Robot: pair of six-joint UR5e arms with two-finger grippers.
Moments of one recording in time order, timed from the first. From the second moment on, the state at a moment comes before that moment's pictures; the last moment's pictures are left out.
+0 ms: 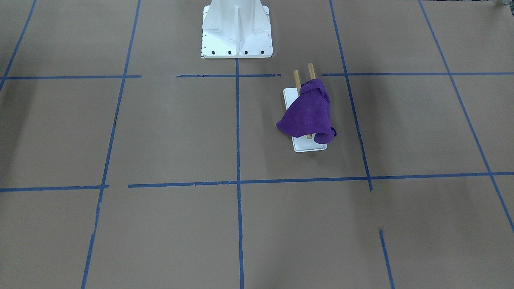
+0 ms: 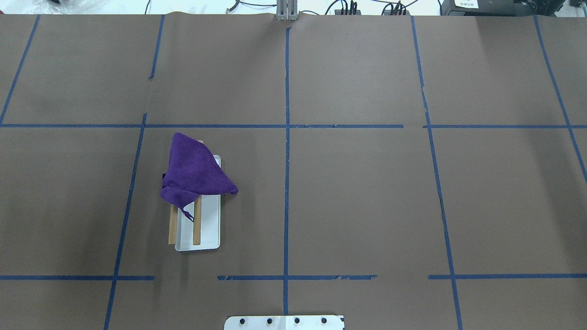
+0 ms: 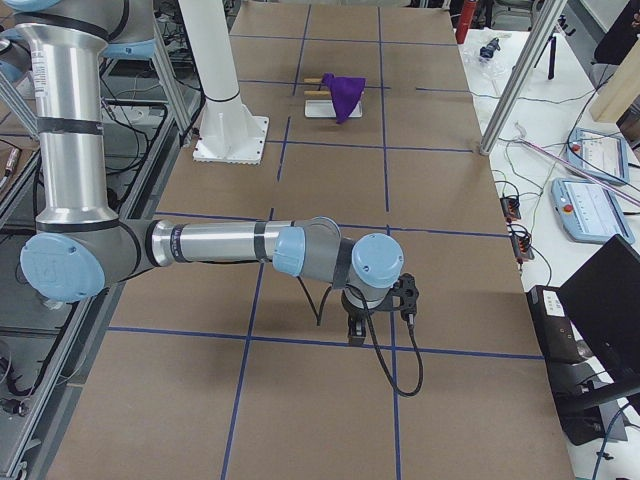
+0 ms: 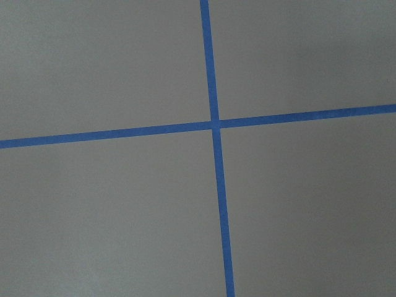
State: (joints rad) left arm -1.53 -1.59 -1.64 -1.54 -2.32 0.02; right arm 1.65 -1.58 1.66 -1.81 2.45 -0.17
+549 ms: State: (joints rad) left arm -1.53 -1.59 -1.64 -1.54 -2.32 0.02; right arm 1.67 -1.64 1.70 -1.68 2.36 -0.11
